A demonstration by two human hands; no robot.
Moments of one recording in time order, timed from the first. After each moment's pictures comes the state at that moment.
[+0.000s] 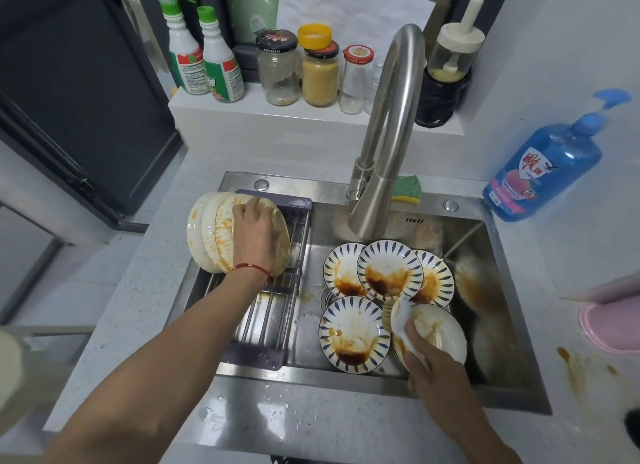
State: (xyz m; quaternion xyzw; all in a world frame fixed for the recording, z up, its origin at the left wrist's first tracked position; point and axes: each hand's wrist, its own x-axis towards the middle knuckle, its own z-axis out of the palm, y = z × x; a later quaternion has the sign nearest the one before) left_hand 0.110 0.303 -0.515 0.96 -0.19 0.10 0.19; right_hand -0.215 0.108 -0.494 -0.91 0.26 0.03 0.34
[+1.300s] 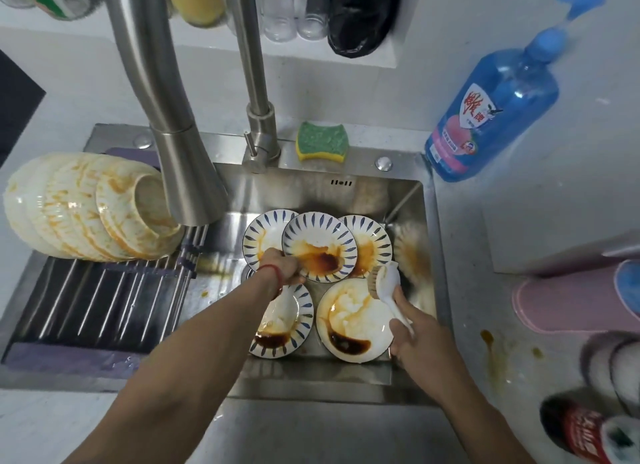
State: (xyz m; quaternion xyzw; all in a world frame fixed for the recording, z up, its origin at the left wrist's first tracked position) left_hand 0.008 0.099 -0.646 0.75 0.19 -0.44 0.46; right_hand -0.232 -0.042 -0.511 -0.83 0.37 0.16 0.39
